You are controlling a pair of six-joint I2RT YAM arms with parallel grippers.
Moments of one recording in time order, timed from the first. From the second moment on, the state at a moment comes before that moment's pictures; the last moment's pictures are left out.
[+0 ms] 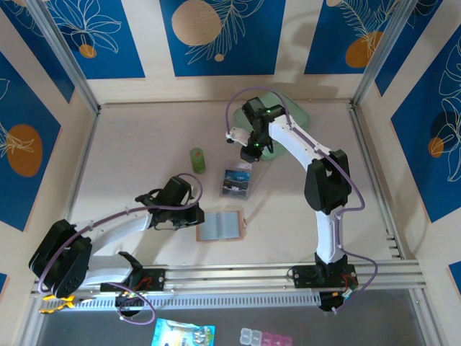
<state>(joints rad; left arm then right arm) -0.66 1.25 0.59 -0.40 0.34 -0.79 0.47 2.03 1.84 -1.12 -0.21 -0.68</state>
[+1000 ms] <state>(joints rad) -0.66 1.32 0.56 -0.37 0.33 -0.78 0.76 1.42 0.95 -0.50 -0.40 0.56</state>
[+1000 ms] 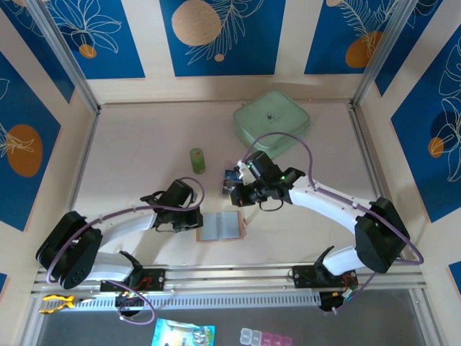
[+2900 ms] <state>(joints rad) -0.65 1.21 0.61 -0.51 0.19 -0.70 0.82 1.54 1.02 -0.52 -0.33 0.71</state>
